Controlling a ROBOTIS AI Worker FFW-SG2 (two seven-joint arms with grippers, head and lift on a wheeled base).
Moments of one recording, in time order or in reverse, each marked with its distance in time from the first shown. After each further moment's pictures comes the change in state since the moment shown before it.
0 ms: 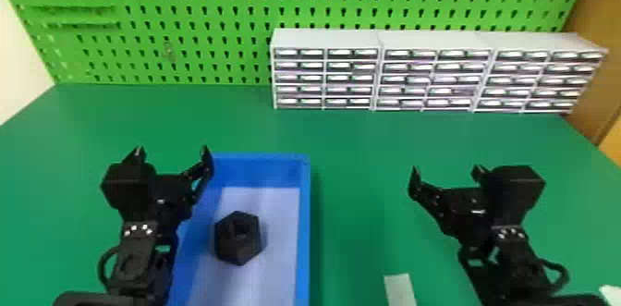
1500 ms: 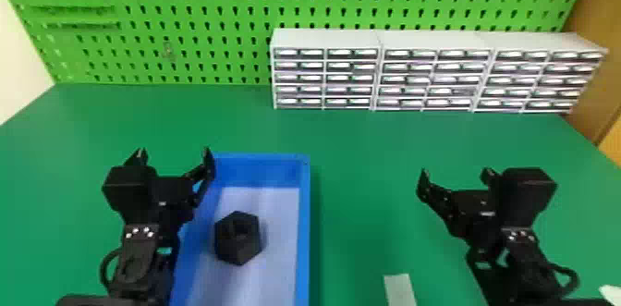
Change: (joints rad) left arm 0.007 0.000 -0.007 0.000 0.005 -0.008 0.000; right arm 0.011 0.005 -0.029 -0.009 -0.008 0.009 0.000
